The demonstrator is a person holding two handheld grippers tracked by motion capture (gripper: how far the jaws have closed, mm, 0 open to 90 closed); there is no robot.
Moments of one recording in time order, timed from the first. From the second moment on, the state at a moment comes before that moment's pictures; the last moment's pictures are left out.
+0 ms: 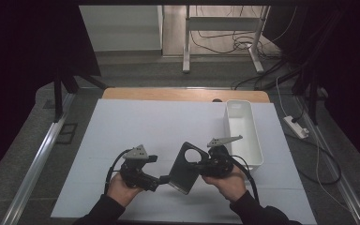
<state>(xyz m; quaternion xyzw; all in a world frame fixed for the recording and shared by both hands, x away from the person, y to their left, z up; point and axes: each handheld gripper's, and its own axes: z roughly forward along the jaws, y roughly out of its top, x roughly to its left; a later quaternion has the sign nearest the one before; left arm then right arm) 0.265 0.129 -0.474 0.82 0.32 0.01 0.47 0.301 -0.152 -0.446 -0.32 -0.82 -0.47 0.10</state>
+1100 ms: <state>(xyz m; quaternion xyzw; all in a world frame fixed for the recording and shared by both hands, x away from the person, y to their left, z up) 0.262 0.101 -0.490 0.85 0.23 -0.04 0.47 0.289 -0.140 -0.437 -0.19 -0.86 -0.46 0.11</state>
